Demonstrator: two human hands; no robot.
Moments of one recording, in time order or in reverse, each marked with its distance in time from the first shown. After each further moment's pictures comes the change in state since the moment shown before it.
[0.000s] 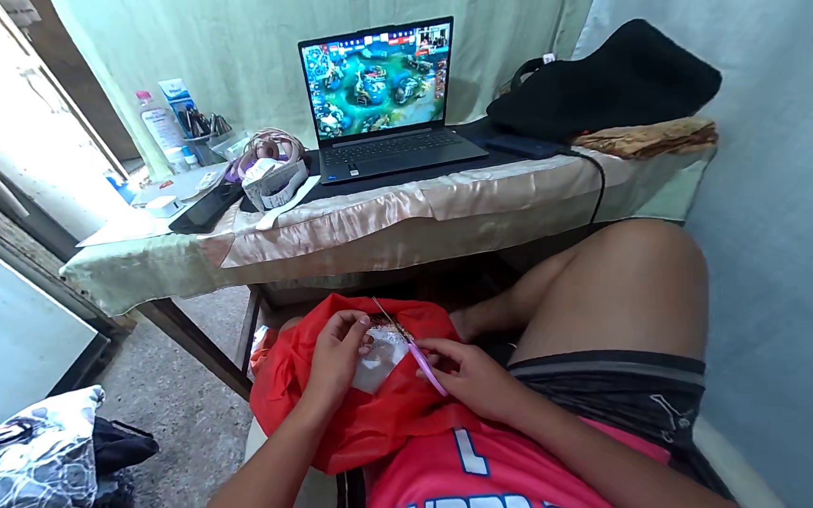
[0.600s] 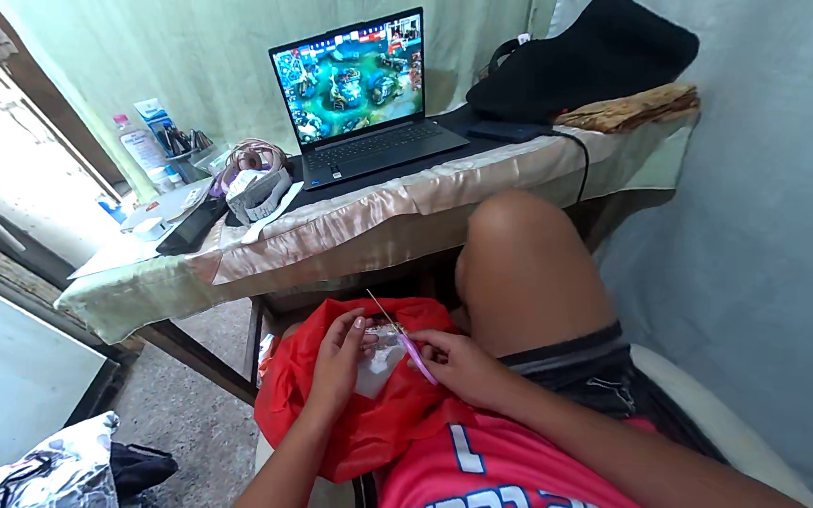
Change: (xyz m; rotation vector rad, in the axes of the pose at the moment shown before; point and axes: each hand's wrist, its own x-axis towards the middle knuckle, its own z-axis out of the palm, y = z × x) left_hand -0.002 0.000 0.002 0.071 -0.101 0.011; right_hand 0.007 -0.003 0.007 -0.006 0.024 0.061
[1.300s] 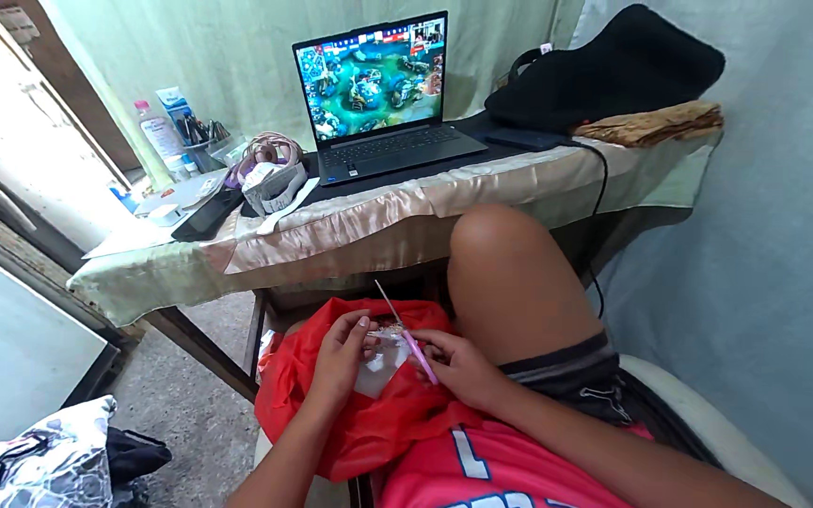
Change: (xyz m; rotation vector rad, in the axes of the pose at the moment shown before) left_hand 0.002 -0.002 -0.011 -0.043 0.021 -0.020; right_hand 0.012 0.005 0.016 0.249 0.043 -0.093
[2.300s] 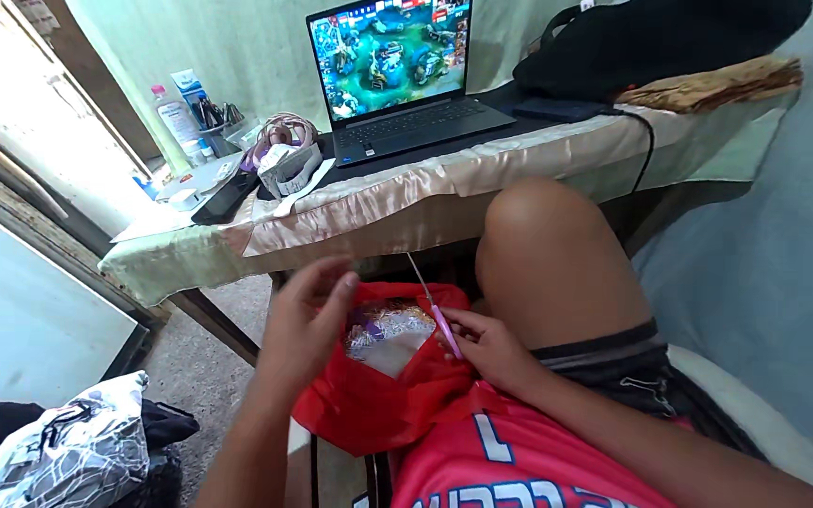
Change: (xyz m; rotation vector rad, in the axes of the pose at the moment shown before) left_hand -0.030 0.109 -0.035 0.705 0.107 0.446; right_hand -0.003 0.006 -0.006 -0.050 0.129 -0.008
